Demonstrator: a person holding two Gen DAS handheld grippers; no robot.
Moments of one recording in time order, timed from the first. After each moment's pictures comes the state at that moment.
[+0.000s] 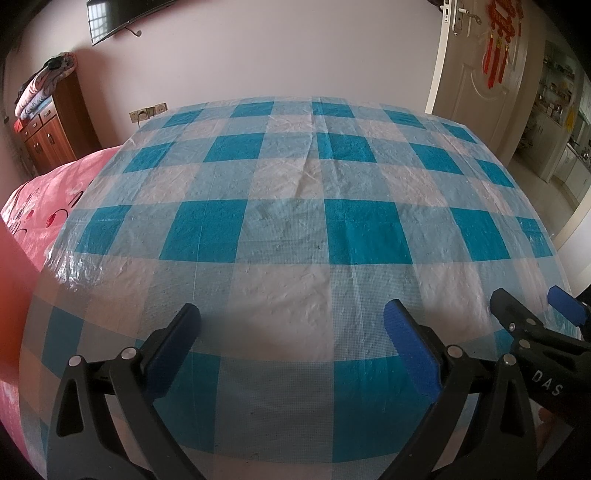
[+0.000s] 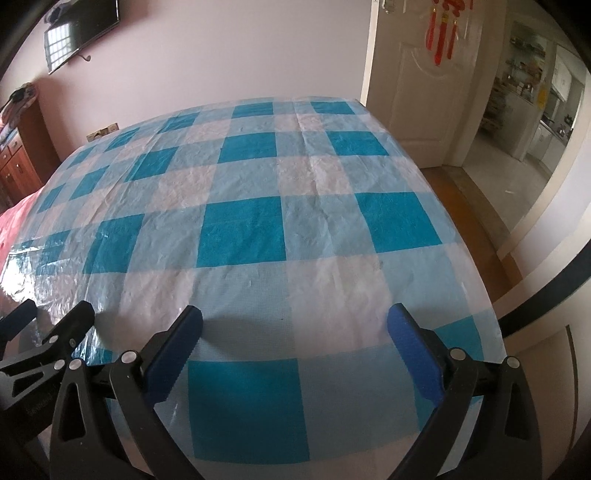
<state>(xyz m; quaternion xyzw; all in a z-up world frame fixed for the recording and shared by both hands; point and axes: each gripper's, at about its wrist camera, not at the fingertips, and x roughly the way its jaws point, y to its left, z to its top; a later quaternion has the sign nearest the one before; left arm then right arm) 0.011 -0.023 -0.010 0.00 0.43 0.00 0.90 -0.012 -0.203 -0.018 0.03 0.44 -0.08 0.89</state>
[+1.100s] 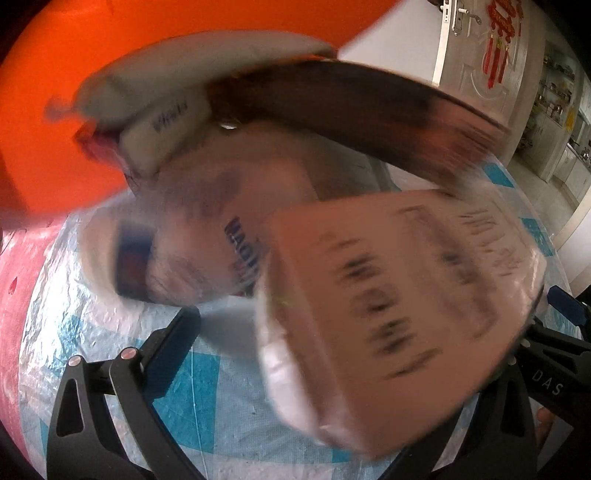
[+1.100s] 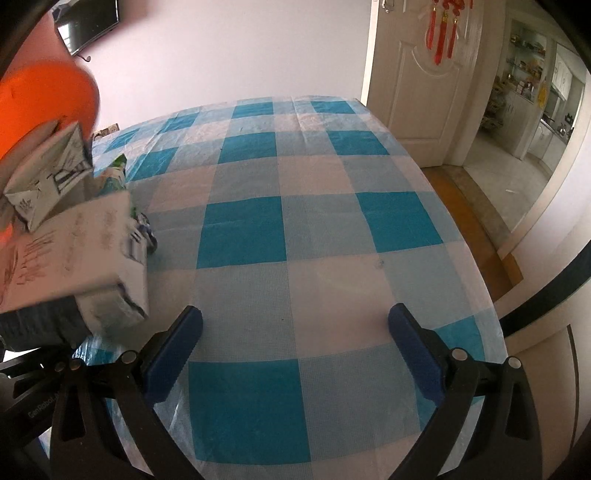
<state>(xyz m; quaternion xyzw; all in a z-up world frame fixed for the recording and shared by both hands) 0.010 -0.025 -0.010 0.00 0.43 0.00 0.90 -0.010 -0.203 -0.019 0.03 0.45 -0.08 0.89</state>
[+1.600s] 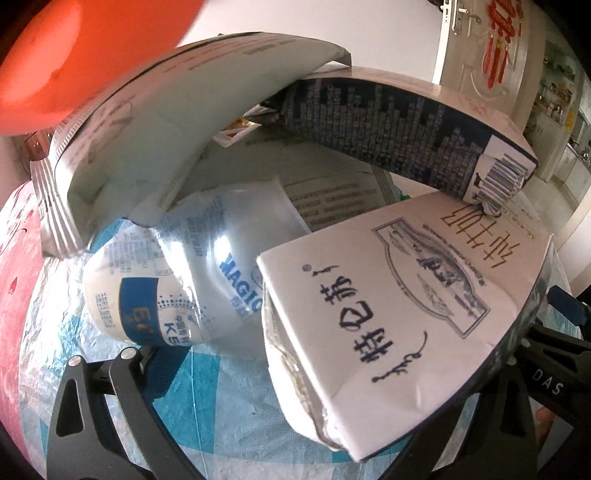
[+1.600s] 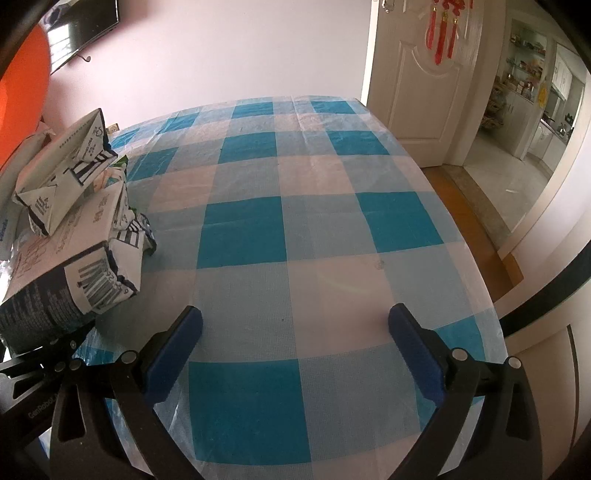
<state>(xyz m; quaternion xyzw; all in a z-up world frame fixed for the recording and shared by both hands) 0.009 -0.030 -0.009 0.00 0.43 -0.01 0.90 -0.009 -0.203 -0.020 0.03 0.45 -0.08 0.89</state>
